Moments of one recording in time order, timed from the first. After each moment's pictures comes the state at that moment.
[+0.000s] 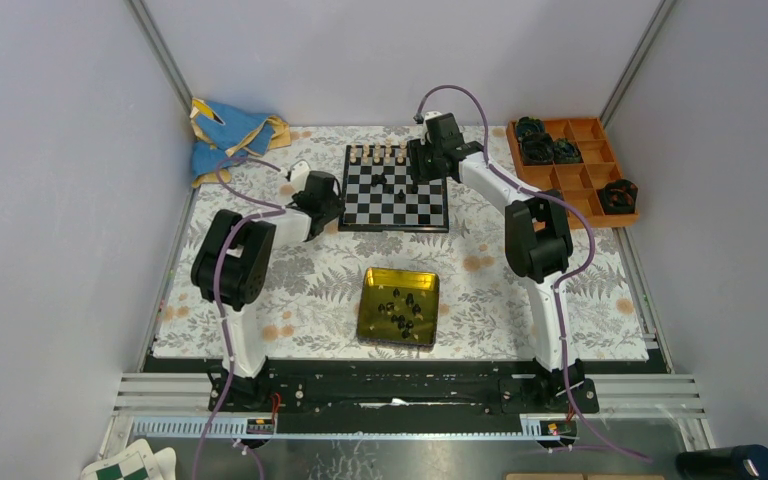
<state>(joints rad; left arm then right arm) -0.28 1.93 1.06 0.14 -0.29 -0.77 0.42 2.28 1.92 -0.42 -0.05 0.13</state>
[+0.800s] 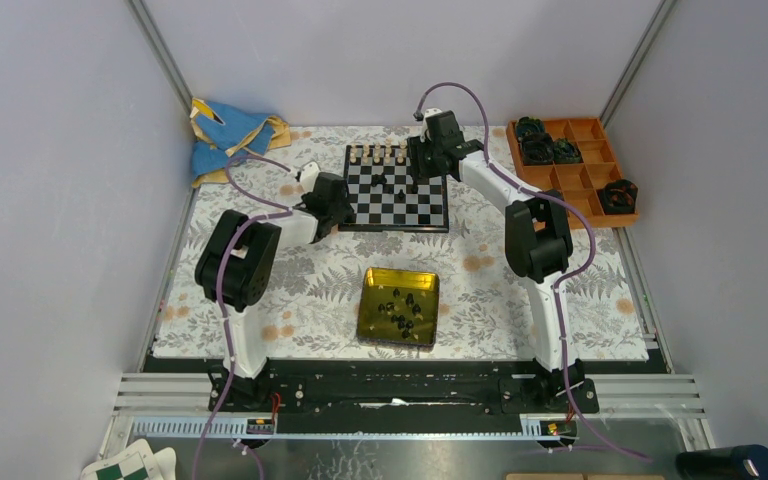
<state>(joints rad) -0.34 1.95 1.08 0.14 -0.29 -0.77 0.42 2.28 1.93 -0.41 -0.05 0.13</state>
